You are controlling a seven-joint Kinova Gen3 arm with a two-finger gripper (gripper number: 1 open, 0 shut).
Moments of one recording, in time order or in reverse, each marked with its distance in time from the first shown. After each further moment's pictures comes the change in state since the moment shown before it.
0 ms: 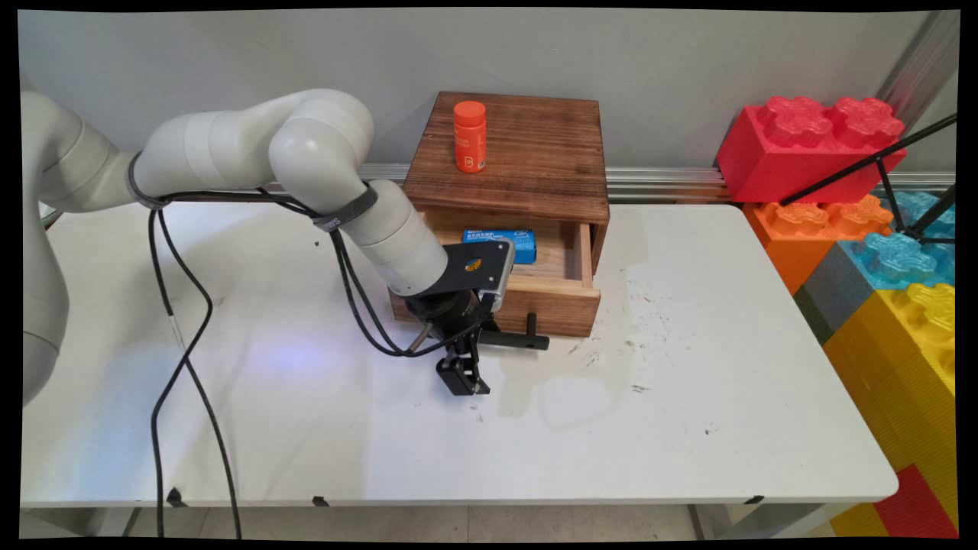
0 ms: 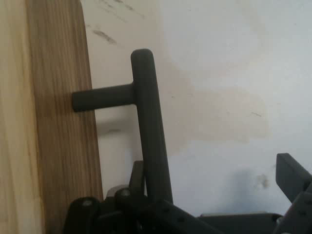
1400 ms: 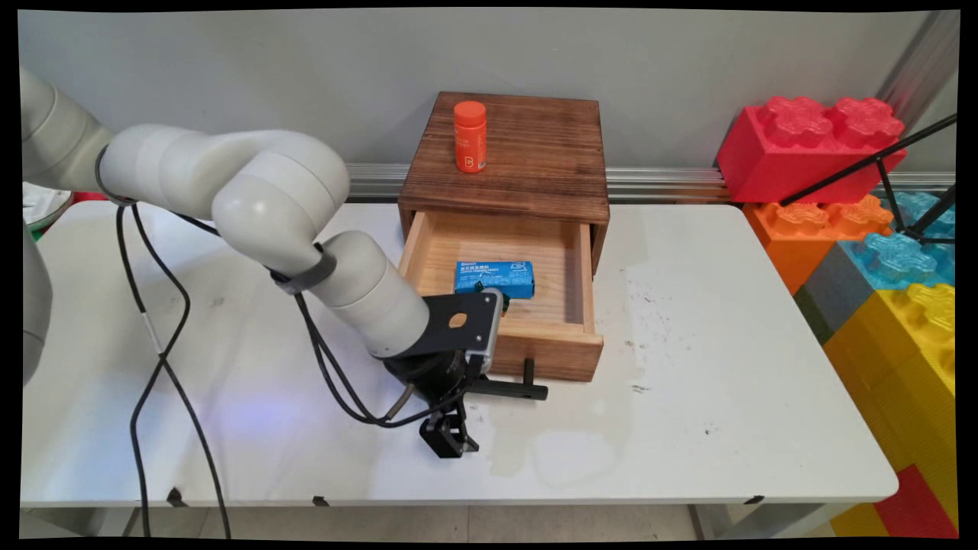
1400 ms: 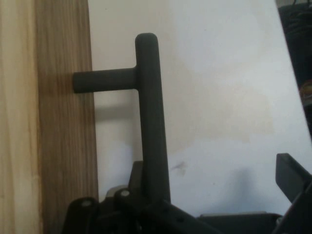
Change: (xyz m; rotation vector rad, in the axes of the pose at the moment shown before) arm 0.007 0.079 -0.003 -0.002 -0.007 -0.059
